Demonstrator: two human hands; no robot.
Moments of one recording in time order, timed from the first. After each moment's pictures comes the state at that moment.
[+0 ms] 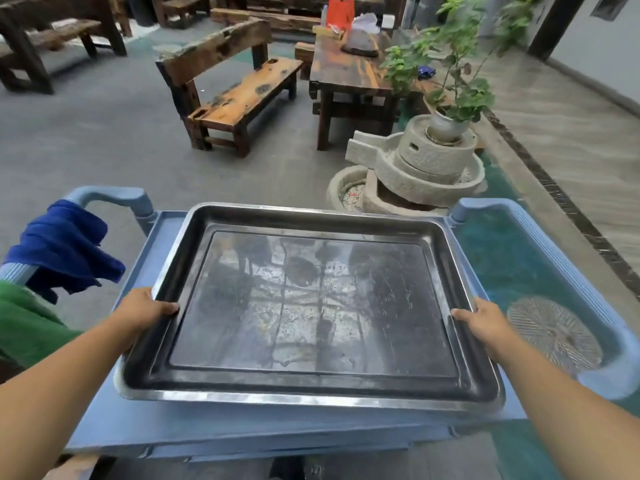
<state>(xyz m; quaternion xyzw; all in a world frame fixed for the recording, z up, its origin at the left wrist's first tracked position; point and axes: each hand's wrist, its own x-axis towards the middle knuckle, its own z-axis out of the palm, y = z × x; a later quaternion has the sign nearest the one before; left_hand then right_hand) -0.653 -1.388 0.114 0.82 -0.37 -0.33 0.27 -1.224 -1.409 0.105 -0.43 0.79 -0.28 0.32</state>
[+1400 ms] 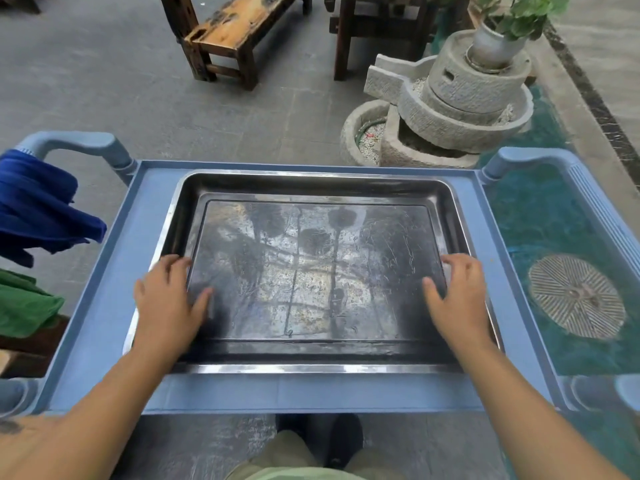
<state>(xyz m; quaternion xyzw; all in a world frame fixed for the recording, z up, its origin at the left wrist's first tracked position) -0.731 -1.365 0.073 0.78 -0.61 -0.04 0.14 -1.171 -1.416 0.073 -0.65 0.71 -0.26 0.13</state>
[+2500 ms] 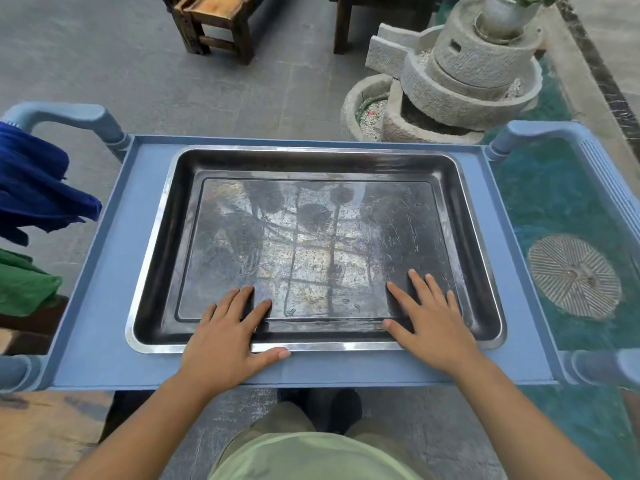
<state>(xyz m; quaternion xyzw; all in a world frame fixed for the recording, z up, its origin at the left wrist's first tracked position) -0.802 -1.303 0.058 0.66 -0.73 -0.15 -0.08 -1.156 -1.360 0.046 -0.76 0.62 0.10 0.18</state>
